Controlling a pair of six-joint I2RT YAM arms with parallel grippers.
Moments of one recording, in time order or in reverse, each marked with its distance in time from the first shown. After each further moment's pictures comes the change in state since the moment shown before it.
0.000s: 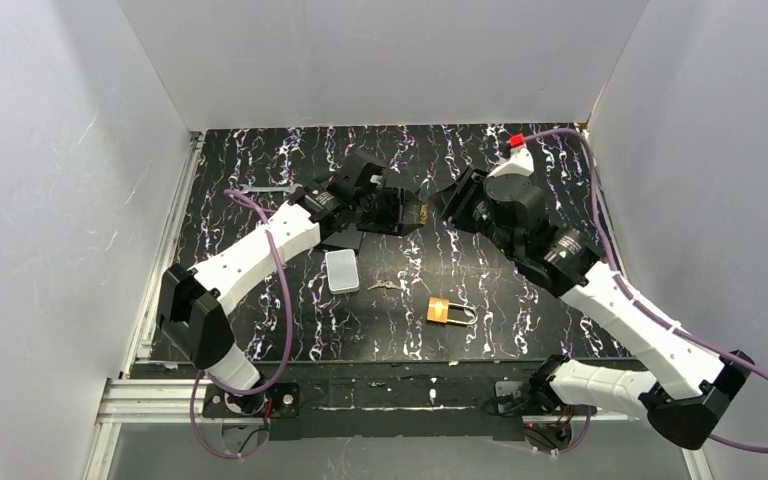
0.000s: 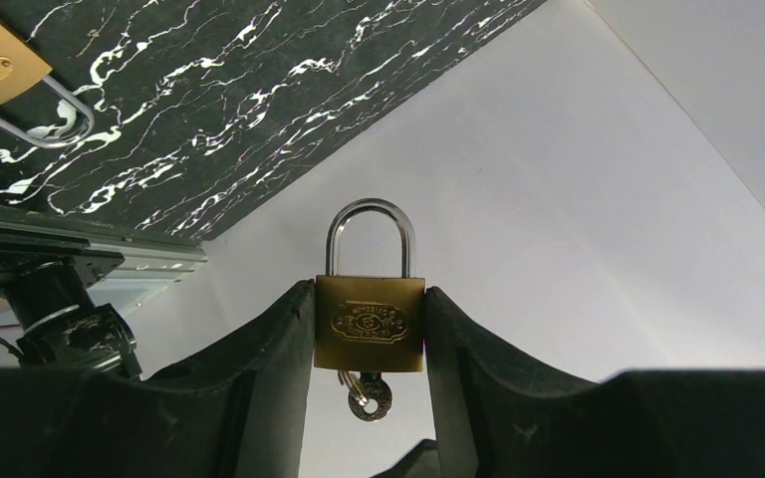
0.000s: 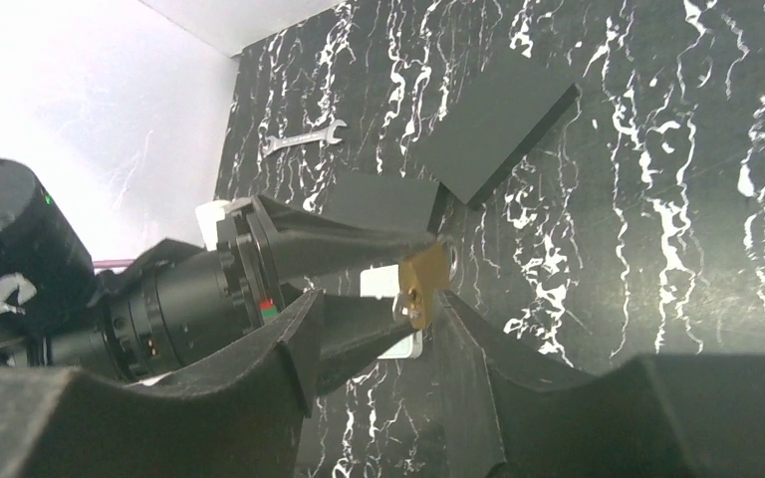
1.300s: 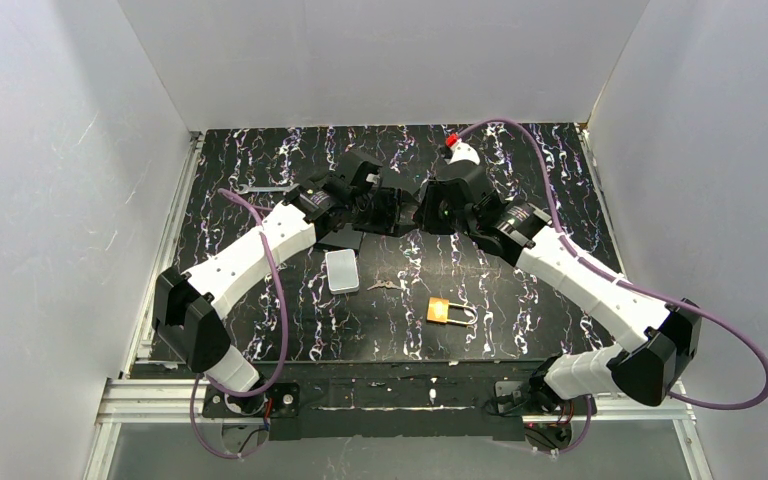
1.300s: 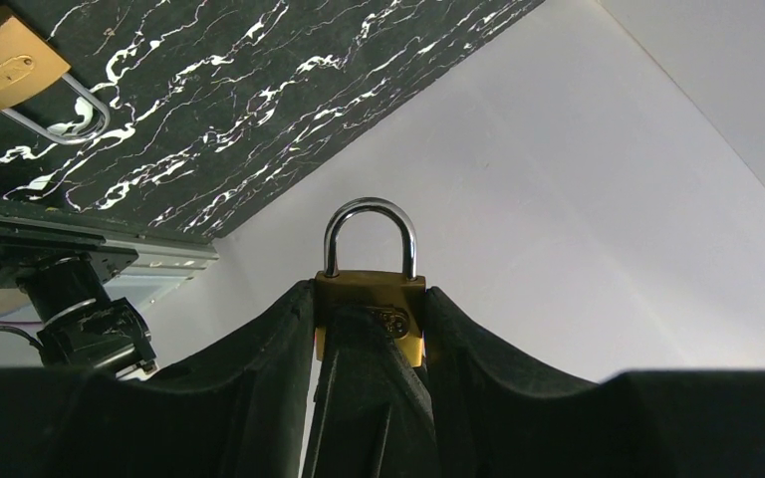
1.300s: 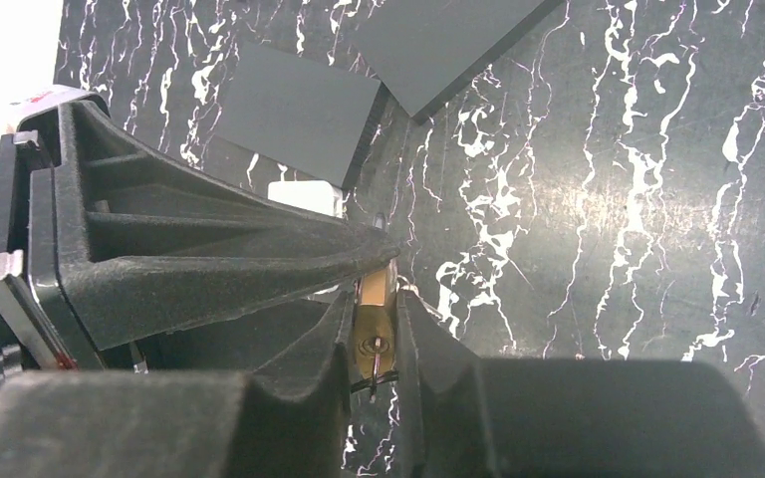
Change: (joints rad) left arm 0.001 -0.032 0.003 -0.047 0.003 0.033; right arm 0.000 0.278 0.165 -0.179 -0.111 -0.178
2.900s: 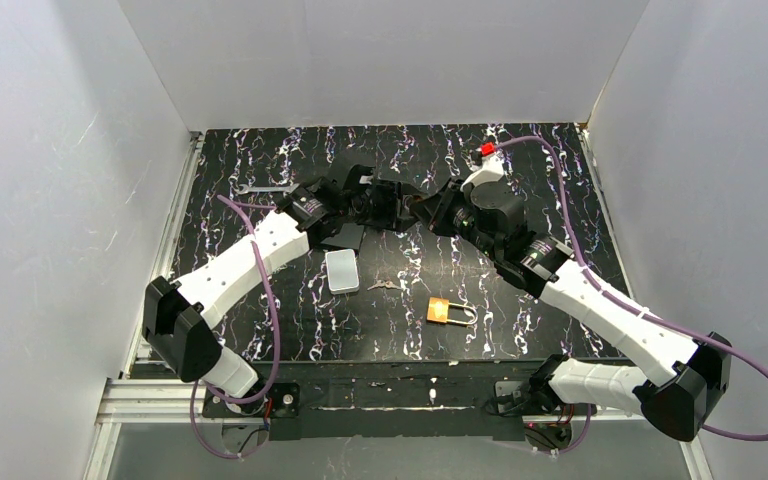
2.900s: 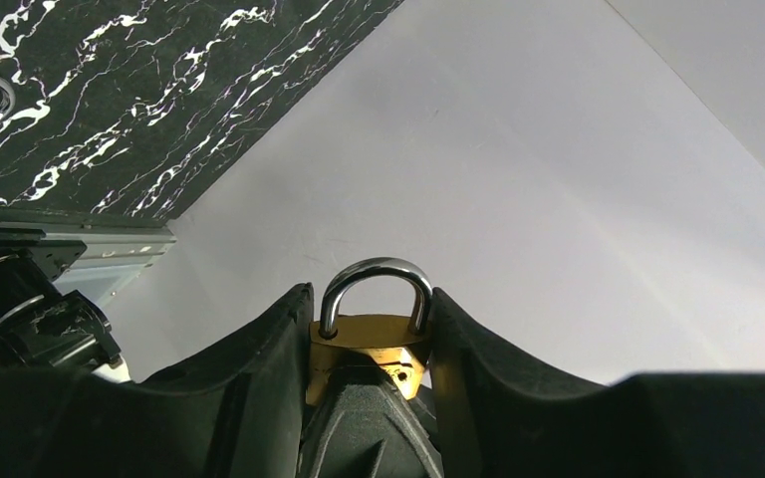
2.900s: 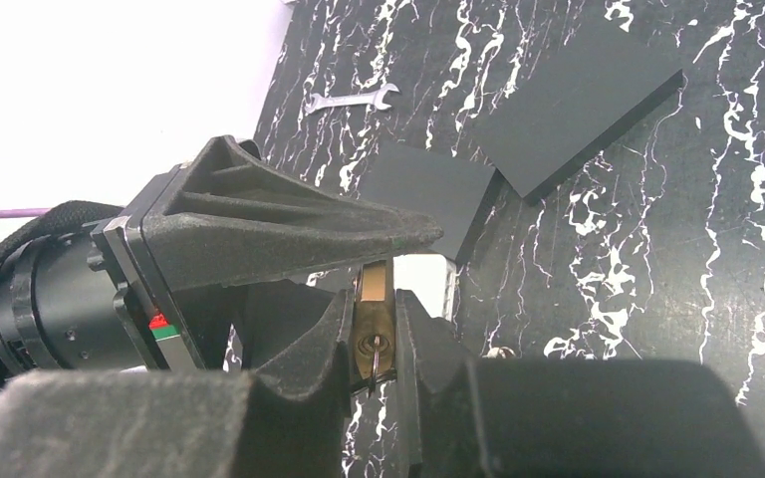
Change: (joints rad) left arm -0.006 -0.059 -0.056 0.158 -0.007 -0.002; right arm -0.003 -0.212 -0.278 0.420 -0.046 0.113
